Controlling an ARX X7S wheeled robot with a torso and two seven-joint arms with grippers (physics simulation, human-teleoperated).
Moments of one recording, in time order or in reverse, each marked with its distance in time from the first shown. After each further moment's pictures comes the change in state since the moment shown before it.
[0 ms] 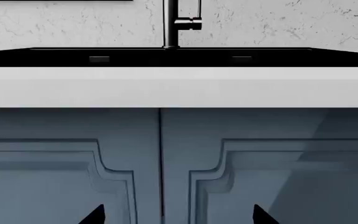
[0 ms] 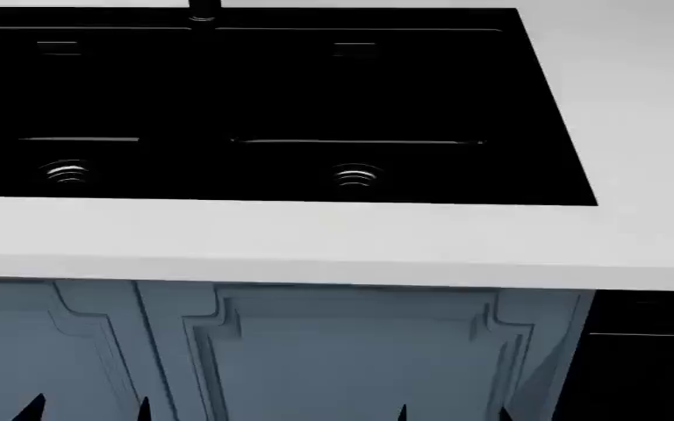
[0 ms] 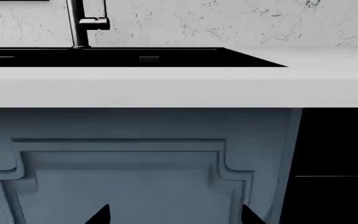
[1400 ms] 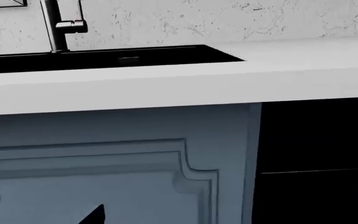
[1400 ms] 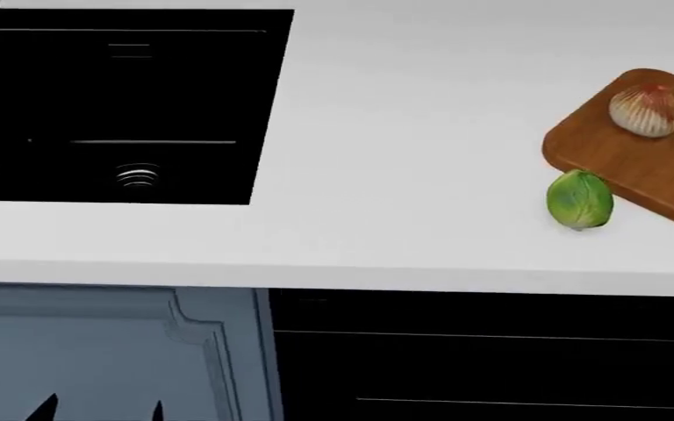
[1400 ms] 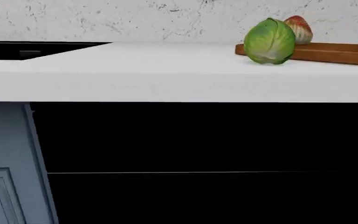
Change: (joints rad) left arm -0.018 -0.111 0.172 -0.028 -0.067 0.019 -0.158; right arm -0.017 0.113 -0.119 -0.011 0.100 -0.004 0.147
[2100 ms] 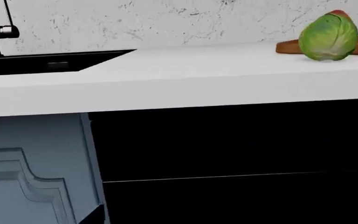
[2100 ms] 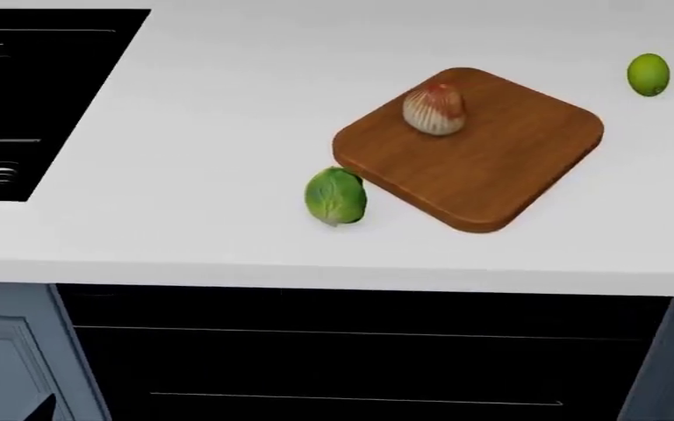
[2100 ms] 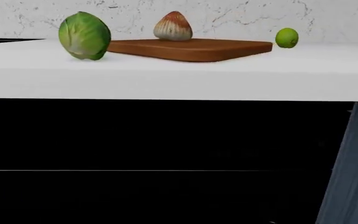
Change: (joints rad) left arm -0.002 -0.032 0.038 0.004 -0.030 0.009 -0.037; right arm 0.006 0.034 -0.042 0.002 0.032 0.002 0.033
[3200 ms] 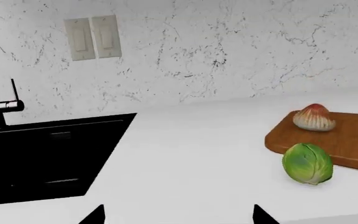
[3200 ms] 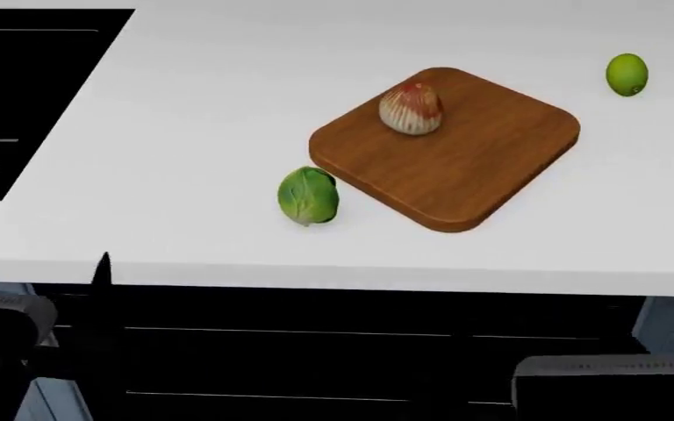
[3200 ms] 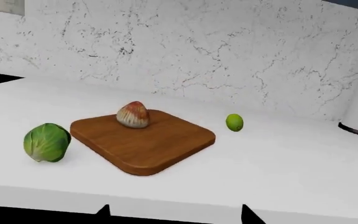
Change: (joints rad) left arm -0.281 -0.157 -0.062 0.601 -0.215 -0.752 -0.066; right arm 0.182 0.191 0.094 -0.828 0.142 0.925 0.138
